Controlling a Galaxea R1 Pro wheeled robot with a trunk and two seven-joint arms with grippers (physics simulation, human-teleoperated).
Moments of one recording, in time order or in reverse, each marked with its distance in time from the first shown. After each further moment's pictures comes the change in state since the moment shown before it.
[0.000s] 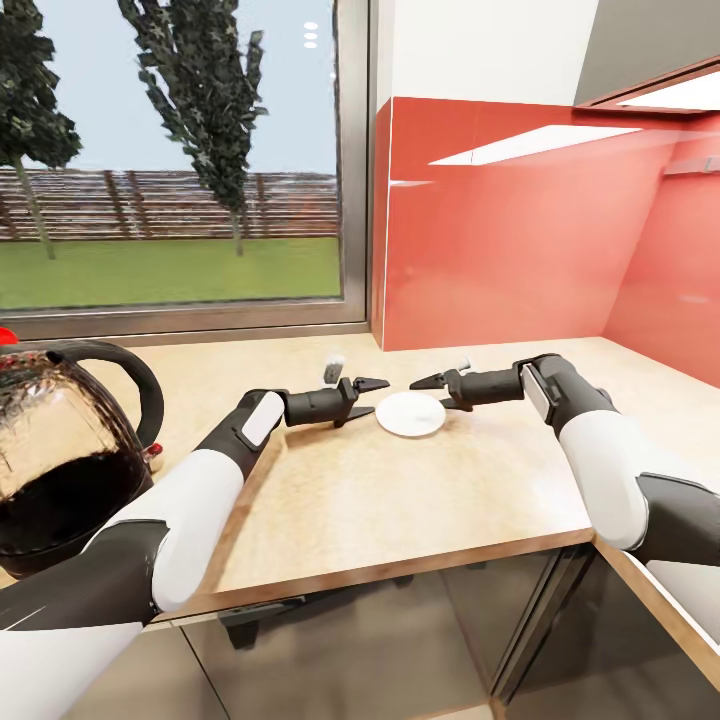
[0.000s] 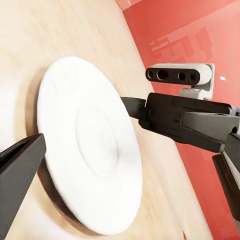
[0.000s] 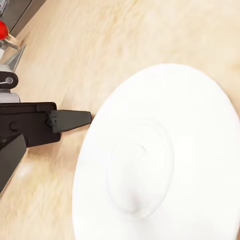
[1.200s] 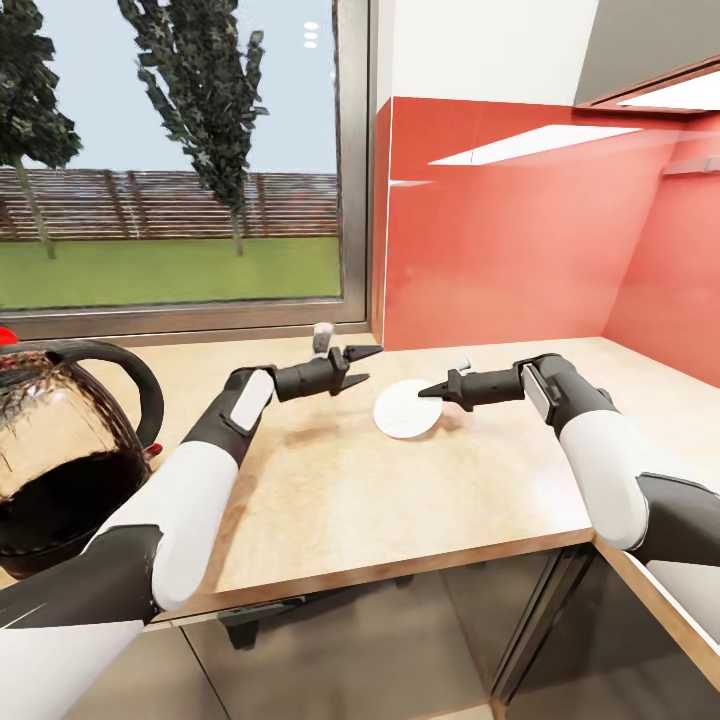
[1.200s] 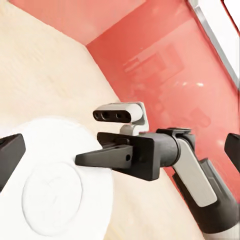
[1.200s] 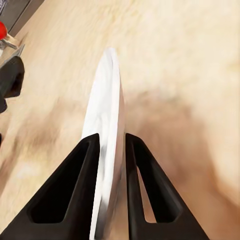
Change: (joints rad) left arm 0.000 -0.001 0.041 -0.172 -0.012 0.002 -0.054; right arm 0.000 -0.001 -0.001 -0.001 0.003 0.003 -0.002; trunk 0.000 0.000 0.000
